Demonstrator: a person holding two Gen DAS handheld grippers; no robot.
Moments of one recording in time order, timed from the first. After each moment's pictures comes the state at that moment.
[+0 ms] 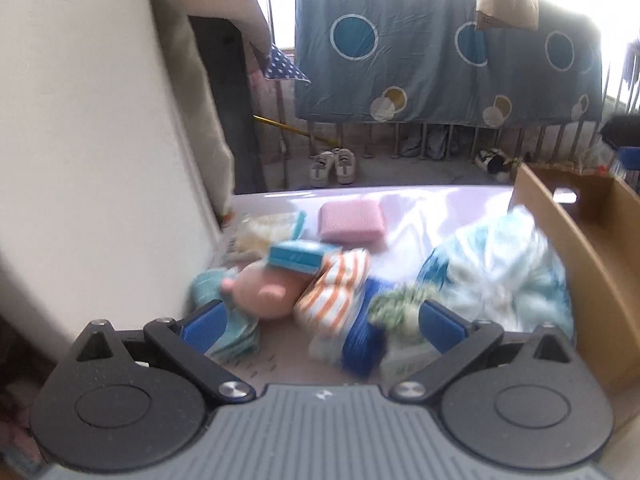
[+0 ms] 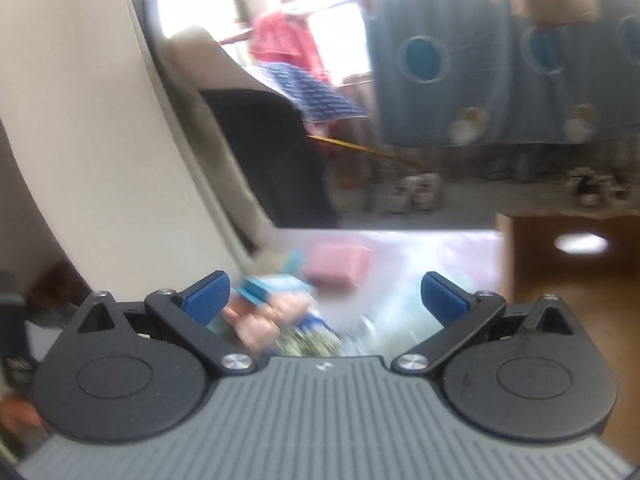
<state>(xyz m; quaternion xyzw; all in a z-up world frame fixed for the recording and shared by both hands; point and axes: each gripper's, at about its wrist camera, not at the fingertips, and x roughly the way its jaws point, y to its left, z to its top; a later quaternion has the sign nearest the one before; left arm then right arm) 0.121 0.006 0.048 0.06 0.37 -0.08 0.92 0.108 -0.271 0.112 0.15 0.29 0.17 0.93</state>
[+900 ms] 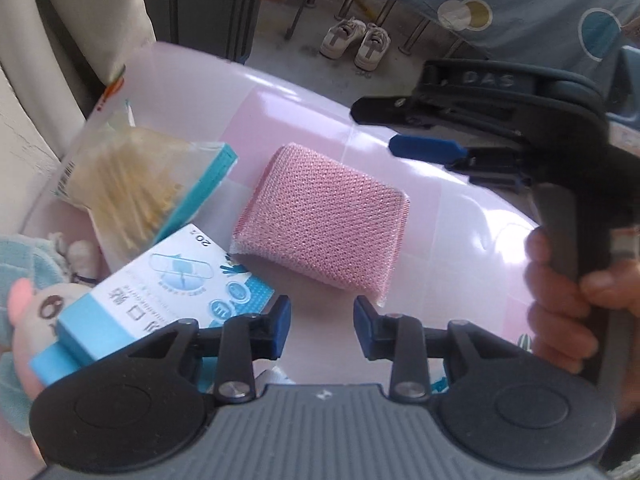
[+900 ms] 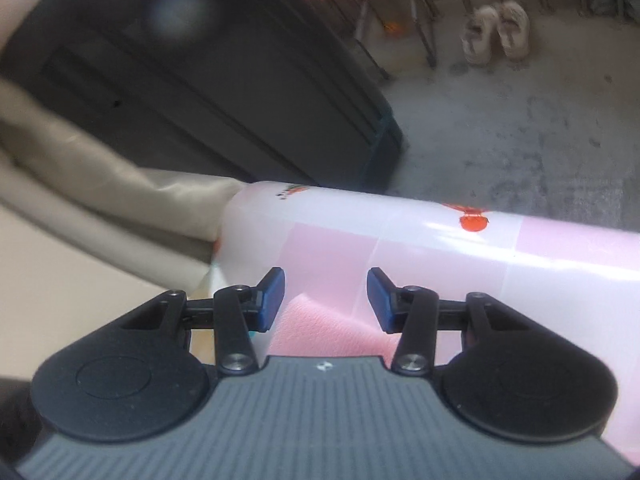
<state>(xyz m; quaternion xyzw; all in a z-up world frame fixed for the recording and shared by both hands) 0.396 -0.032 -0.100 -0.15 0.58 -0.05 0.80 0.532 -0.201 -0.119 0.24 0.52 0.24 0.79</state>
